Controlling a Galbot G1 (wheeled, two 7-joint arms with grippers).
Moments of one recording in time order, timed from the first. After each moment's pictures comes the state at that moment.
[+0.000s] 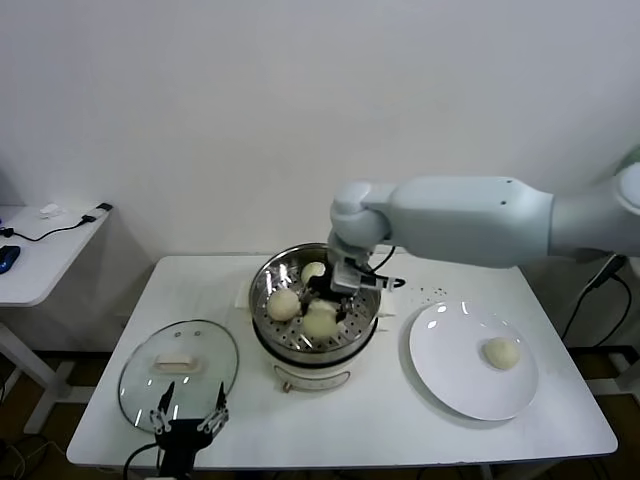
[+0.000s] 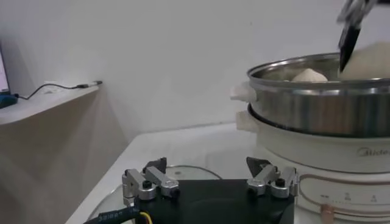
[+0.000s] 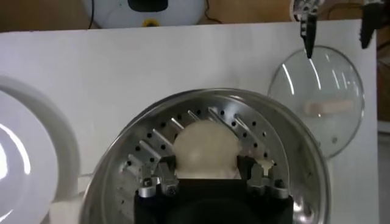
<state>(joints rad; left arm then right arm) 1.83 -1.57 -0.55 -2.13 0.11 0.06 -0.08 0.68 1.24 -1.53 1.41 0.05 0.44 -0.92</state>
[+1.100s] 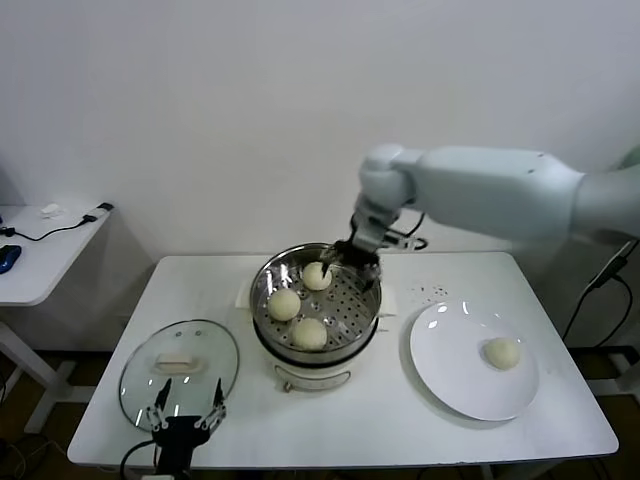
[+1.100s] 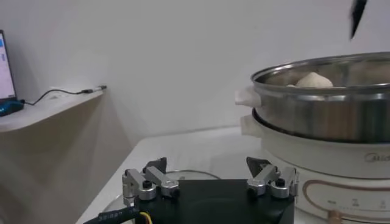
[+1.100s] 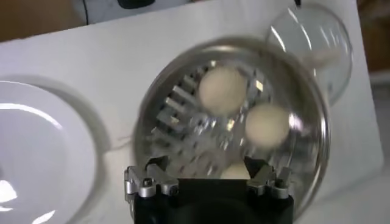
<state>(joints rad) 1.82 -1.57 -0.56 -2.14 0.12 0.06 -0.08 0.85 1.06 -1.56 1.29 0.29 0.40 -1.07</state>
